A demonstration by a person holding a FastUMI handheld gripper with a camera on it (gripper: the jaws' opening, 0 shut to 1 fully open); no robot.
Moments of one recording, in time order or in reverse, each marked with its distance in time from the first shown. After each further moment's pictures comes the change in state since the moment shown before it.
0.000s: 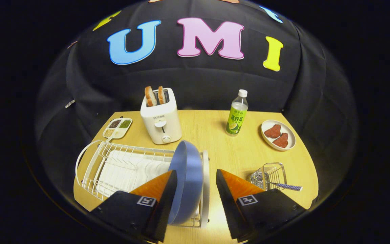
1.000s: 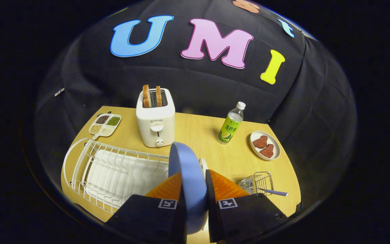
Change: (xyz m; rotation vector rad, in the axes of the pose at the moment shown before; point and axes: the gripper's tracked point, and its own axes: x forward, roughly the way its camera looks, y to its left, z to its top) arm -0.011 0.007 0.036 -0.117 -0.066 -0.188
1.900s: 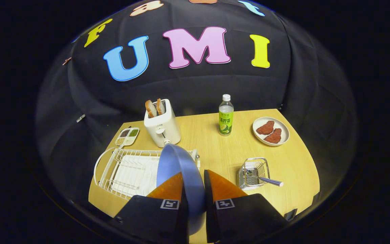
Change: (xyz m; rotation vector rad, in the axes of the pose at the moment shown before) arm -0.075 -0.085 -0.032 0.215 0.011 0.271
